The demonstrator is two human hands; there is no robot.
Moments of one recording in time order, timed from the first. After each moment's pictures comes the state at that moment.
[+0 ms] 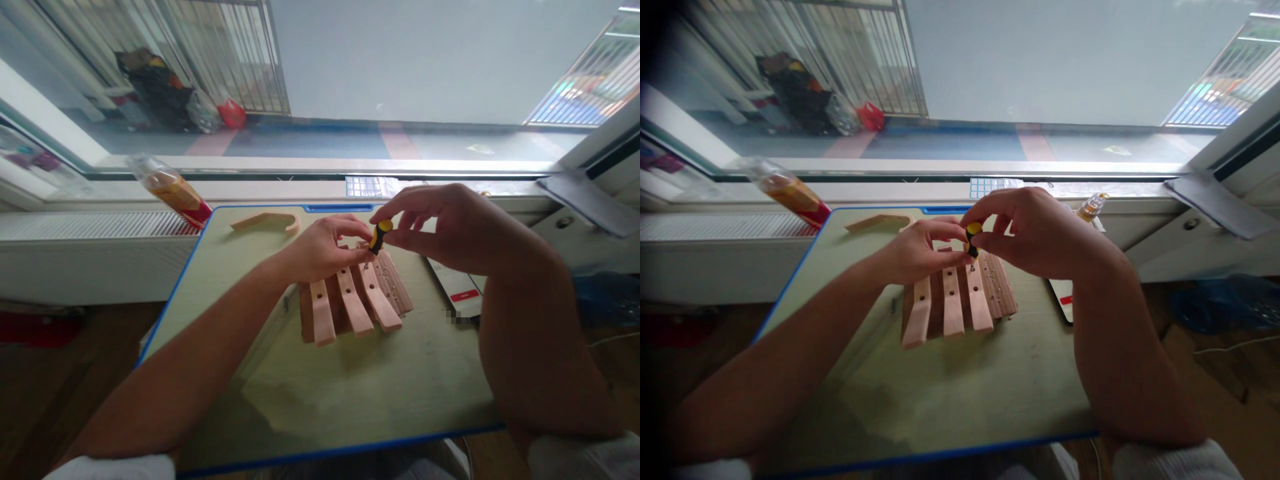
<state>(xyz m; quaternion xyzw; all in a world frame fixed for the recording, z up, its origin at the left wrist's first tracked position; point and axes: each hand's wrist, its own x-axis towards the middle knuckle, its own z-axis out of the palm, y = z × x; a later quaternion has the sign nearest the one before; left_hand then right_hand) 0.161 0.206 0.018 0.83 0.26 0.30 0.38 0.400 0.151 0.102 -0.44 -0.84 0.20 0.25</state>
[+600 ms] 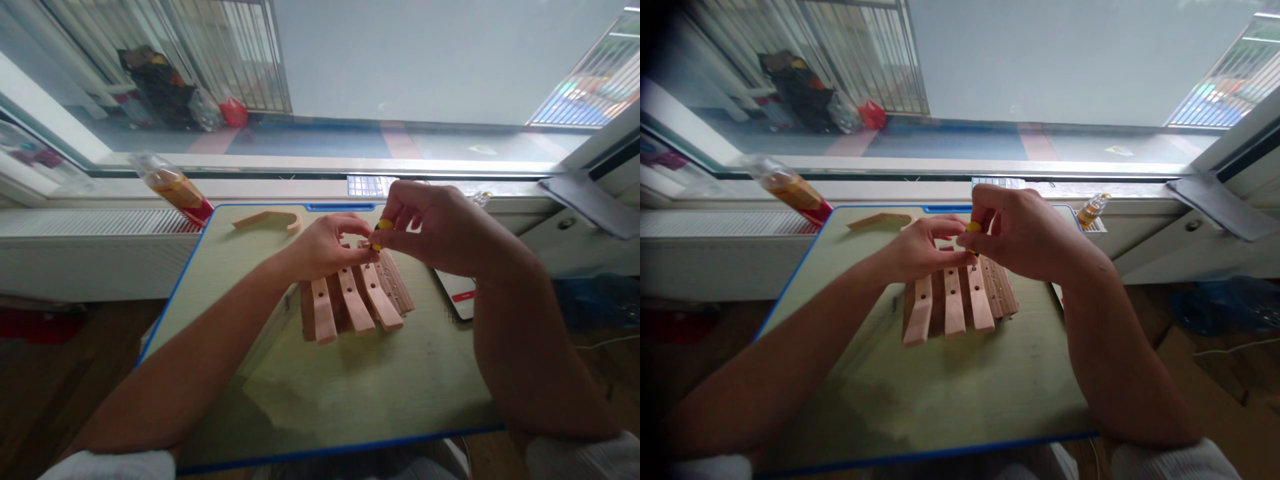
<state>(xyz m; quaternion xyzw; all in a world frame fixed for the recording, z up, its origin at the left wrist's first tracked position) 0.161 0.206 0.018 0.83 0.28 0.30 0.39 0.383 0.153 0.100 -0.51 -0.81 0.17 0.23</state>
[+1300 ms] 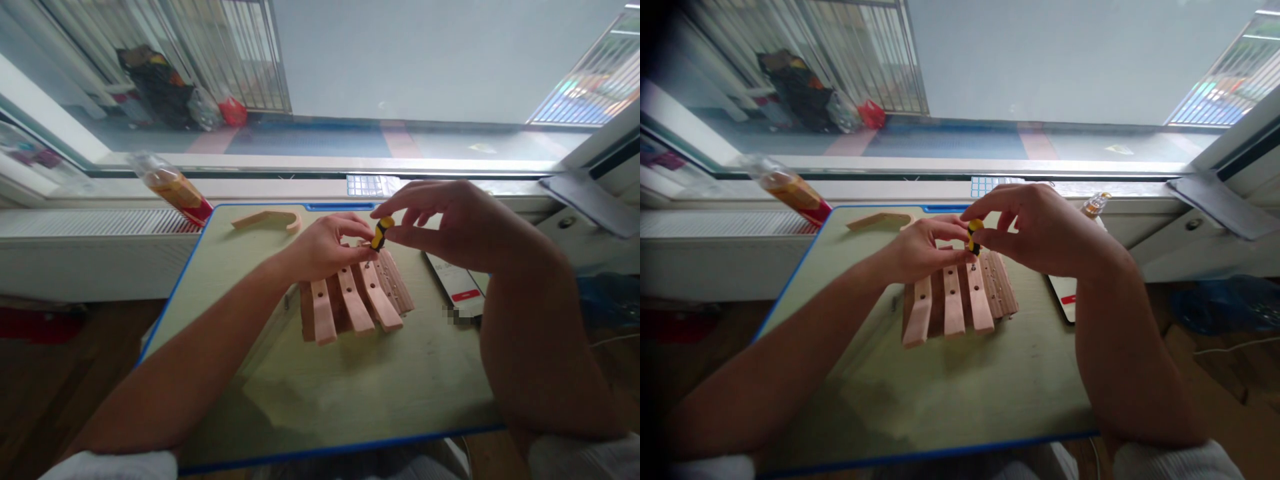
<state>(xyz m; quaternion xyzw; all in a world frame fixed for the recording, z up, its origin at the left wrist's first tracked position) 0.162 0.207 0.016 0.83 0.26 0.32 0.38 0.401 0.151 0.103 -0.45 -0.83 0.20 0.25</state>
